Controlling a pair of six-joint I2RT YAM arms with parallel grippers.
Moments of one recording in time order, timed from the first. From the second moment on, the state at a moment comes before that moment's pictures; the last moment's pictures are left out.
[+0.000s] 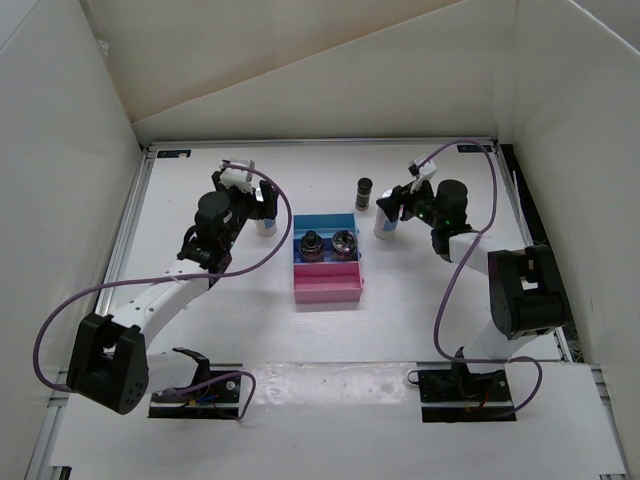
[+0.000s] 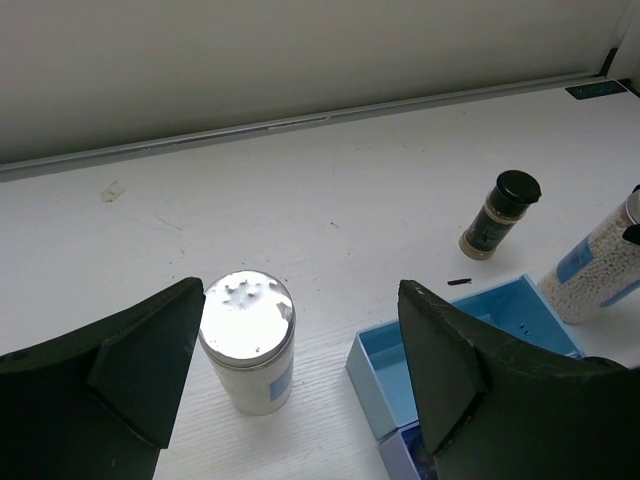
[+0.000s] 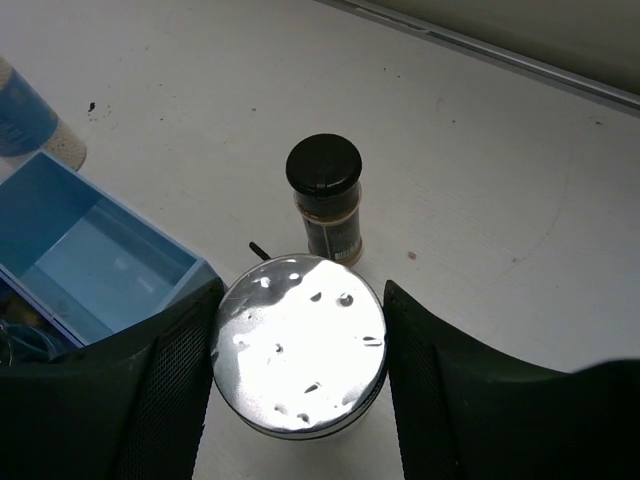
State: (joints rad) left arm -0.39 1.24 0.75 0.43 -0.06 -0.06; right arm 0.20 1.63 0.79 0.63 -0.50 -0.02
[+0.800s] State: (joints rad) left arm -0.39 1.21 0.75 0.43 -0.06 -0.07; right arm 0.34 1.43 0.84 0.45 -0.49 -0.08
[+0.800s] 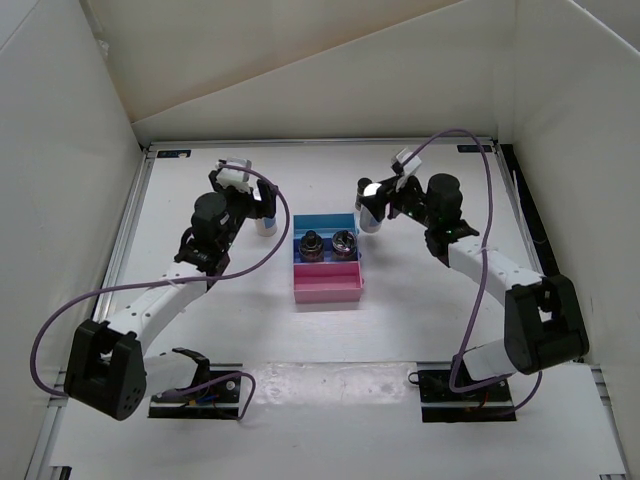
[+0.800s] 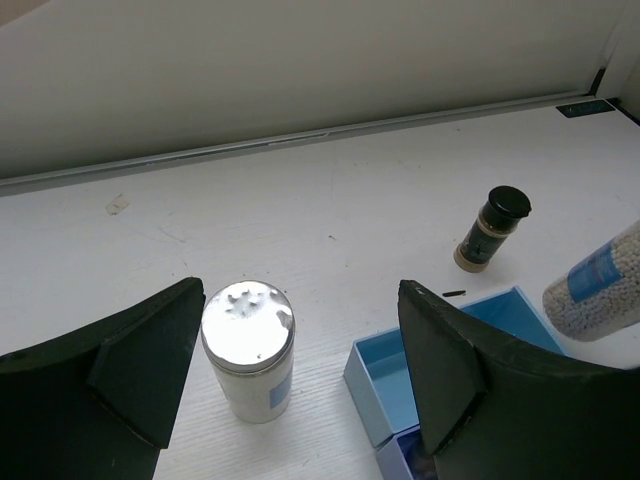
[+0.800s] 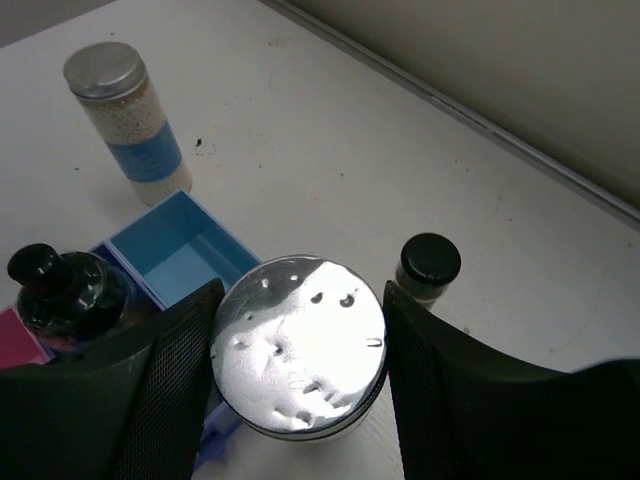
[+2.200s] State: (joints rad) left arm -0.30 1.25 0.72 0.49 -0.06 -0.12; right arm 0.46 1.66 1.05 0.51 -0.62 -0.10
